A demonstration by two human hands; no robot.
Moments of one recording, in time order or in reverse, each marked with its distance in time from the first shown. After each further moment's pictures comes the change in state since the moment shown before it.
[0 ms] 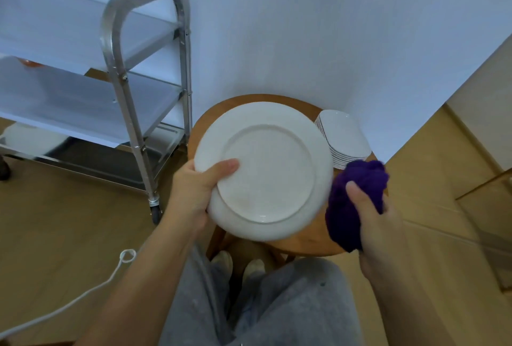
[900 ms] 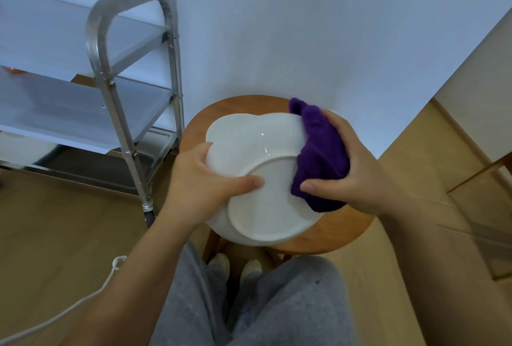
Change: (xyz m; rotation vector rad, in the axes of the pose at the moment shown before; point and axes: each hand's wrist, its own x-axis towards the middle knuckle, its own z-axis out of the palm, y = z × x) left_hand -0.023 0.030 0.021 0.606 -0.111 0.372; right_hand 0.037 -0.063 0.015 -0.515 -0.716 -0.484
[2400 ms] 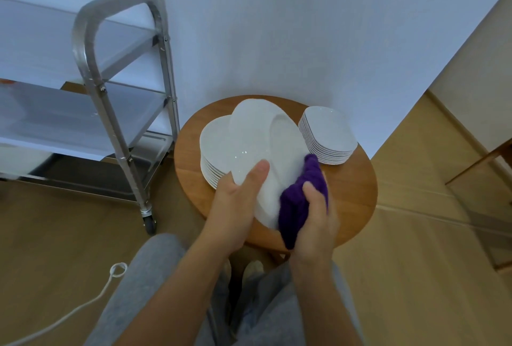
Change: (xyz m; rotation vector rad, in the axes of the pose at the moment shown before) left_hand -0.011 -0.010 0.059 -0.418 -0.046 -0.282; right_hand -0.027 0.056 0.106 0.659 0.807 0.481
